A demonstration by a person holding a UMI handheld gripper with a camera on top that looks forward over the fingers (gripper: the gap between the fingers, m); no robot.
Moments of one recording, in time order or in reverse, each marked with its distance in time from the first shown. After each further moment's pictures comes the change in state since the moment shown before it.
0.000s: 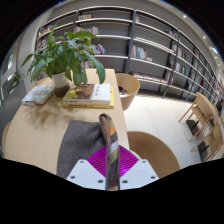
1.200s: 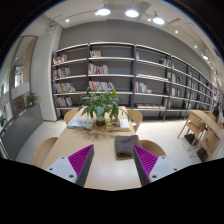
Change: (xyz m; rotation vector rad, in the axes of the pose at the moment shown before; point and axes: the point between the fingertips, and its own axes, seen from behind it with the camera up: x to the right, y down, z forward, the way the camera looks) arm -0.132 -0.008 -0.412 0.326 -0.055 0.040
